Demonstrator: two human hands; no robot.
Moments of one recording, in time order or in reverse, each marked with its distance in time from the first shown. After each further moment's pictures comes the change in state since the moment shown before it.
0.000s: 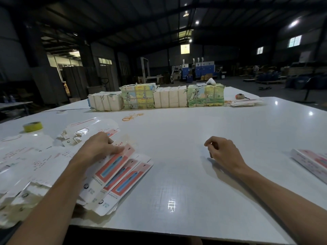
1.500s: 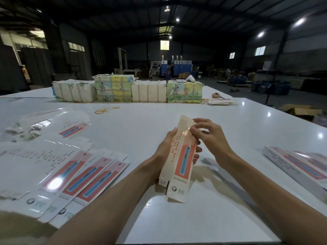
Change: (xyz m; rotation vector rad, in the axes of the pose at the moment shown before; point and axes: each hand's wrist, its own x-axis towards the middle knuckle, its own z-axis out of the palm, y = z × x) left_hand -0.032 0.161 0.176 -1.252 -0.907 0.315; right_hand 0.014 -0.017 -0.026 0.558 0.083 0.035
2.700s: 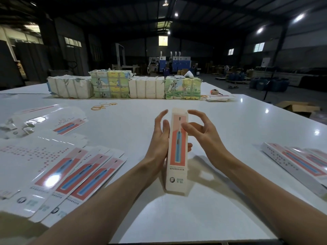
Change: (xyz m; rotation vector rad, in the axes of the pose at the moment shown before) left_hand 0.009 -0.005 0.000 0.168 0.318 0.428; right_hand -0.014 -0.003 0.011 0.146 -0.124 0.013
